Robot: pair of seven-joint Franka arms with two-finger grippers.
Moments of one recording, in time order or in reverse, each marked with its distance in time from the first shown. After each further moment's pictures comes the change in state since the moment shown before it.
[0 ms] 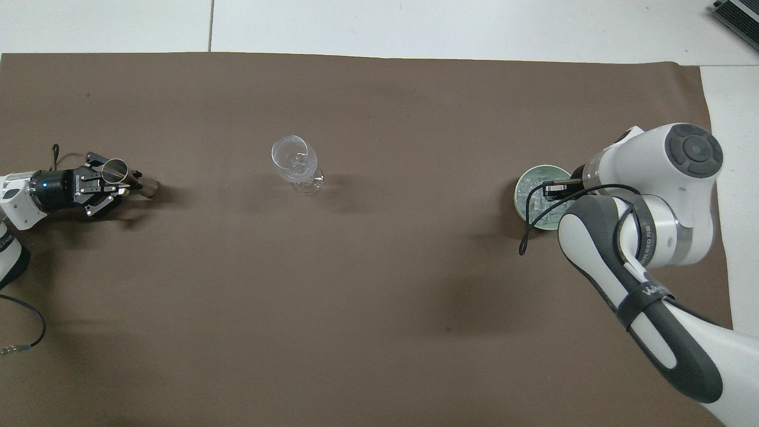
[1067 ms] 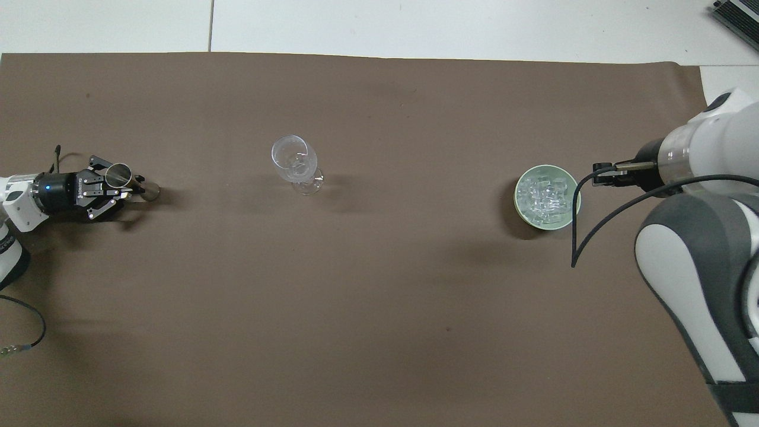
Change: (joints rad) left arm 0.000 0.010 0.000 -0.002 0.029 0.003 0.004; right arm 0.013 -0.219 0.029 0.229 0.002 -0.376 0.012
